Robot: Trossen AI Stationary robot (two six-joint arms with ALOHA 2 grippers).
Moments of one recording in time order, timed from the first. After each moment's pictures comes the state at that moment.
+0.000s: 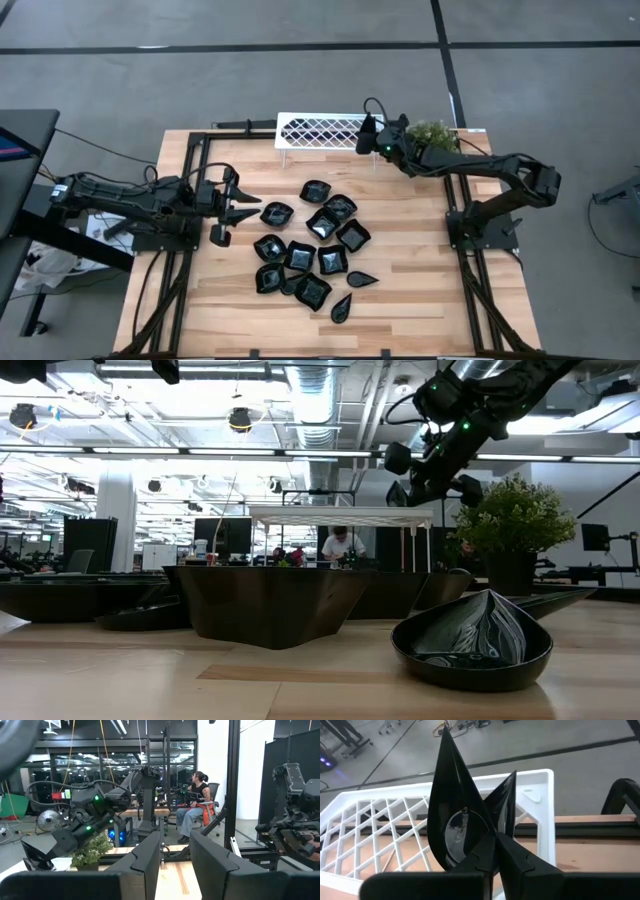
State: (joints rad) left arm -0.16 0.79 0.41 0.43 -0.08 0.08; right arm -0.46 1.35 0.81 -0.02 0.59 0.79
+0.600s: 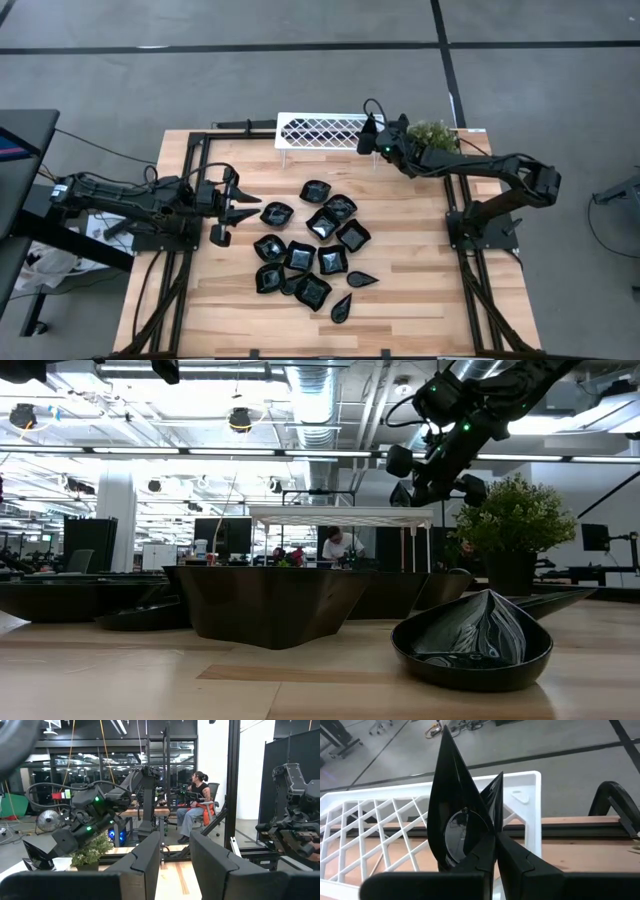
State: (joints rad) left arm -0.16 0.79 0.41 0.43 -0.08 0.08; right arm -0.46 1.35 0.81 -0.05 0.63 0.79
